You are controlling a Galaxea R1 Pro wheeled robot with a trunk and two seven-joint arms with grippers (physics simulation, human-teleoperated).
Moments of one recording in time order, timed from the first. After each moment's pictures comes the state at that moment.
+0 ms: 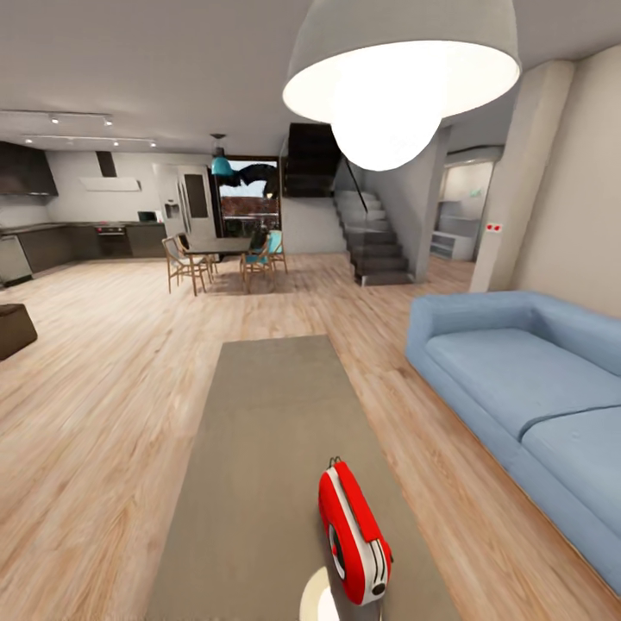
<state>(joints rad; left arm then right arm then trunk) 0.00 0.01 0.01 -0.08 0.06 -0.01 0.00 0.01 0.00 0.37 -0.01 -0.26 -0.11 0.00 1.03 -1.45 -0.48</state>
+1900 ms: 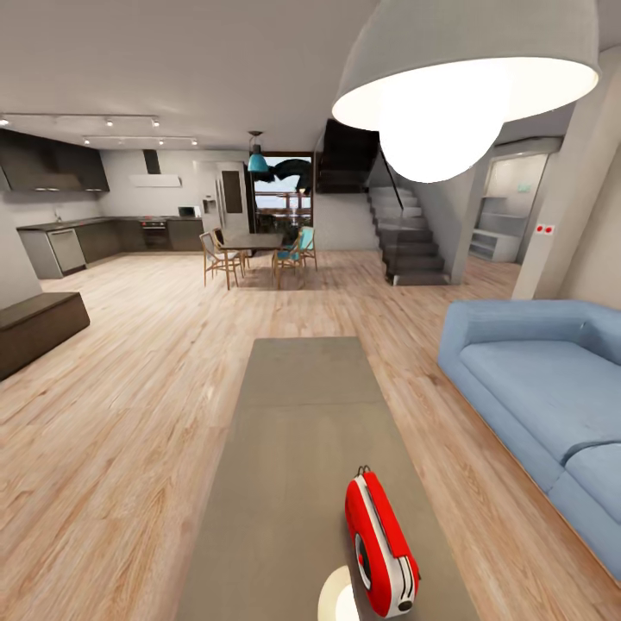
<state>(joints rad) 0.00 0.01 0.01 -0.08 0.06 -0.01 0.00 0.01 -0.01 0.37 -0.01 -0.26 -0.11 0.00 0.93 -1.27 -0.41</state>
